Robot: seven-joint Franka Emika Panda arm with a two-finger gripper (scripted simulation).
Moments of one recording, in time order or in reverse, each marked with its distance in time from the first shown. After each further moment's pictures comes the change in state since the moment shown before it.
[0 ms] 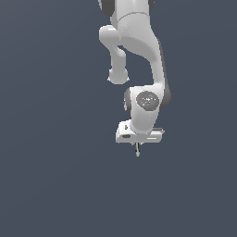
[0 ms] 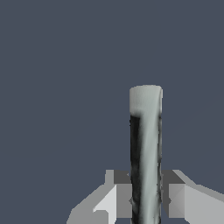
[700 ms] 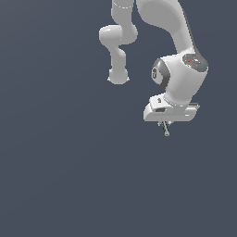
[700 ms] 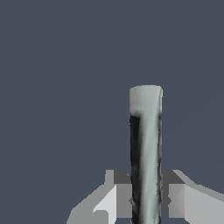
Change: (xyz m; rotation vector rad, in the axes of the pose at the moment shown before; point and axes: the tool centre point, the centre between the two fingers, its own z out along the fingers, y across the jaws) arm -0.051 -0.119 -0.091 0.000 0.002 -0.003
